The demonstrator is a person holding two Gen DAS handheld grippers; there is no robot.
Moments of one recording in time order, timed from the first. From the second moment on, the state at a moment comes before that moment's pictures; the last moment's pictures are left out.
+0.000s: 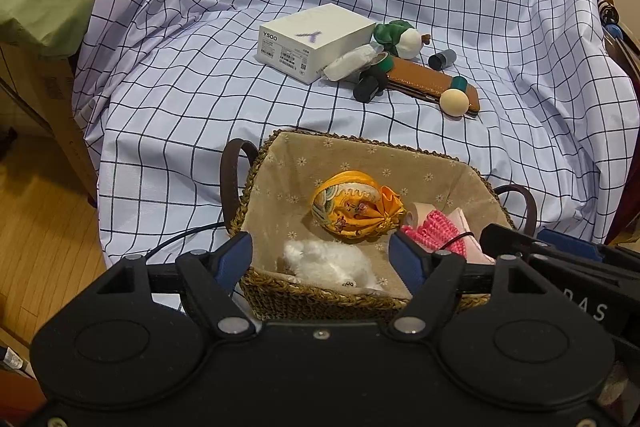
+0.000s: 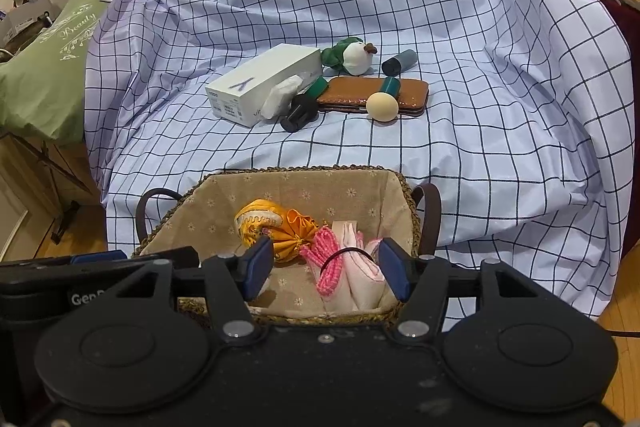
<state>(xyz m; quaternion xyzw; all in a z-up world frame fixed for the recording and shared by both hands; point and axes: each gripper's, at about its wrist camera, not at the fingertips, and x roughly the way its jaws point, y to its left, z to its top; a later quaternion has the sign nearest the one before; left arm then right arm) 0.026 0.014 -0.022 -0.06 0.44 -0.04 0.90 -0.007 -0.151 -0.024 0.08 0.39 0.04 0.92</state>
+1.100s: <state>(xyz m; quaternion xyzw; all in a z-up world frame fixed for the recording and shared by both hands) 0.079 0.009 -0.007 0.00 0.42 -0.04 0.91 0.061 -0.176 -0.024 0.08 0.39 -0.01 0.92</state>
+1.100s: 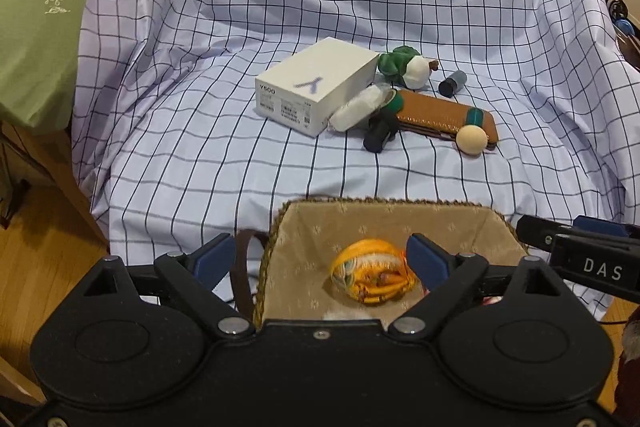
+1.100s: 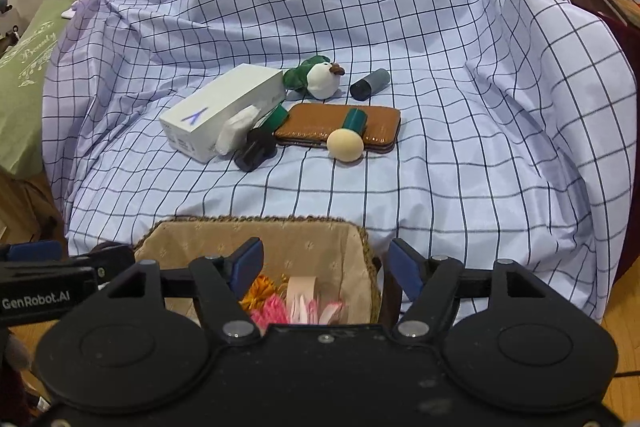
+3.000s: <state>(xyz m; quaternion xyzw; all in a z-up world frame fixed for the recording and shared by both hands) 0.230 0.004 -0.058 -0.04 0.49 -0.06 0.87 0.237 -0.186 -0.090 0.09 0.42 -0.06 0.90</state>
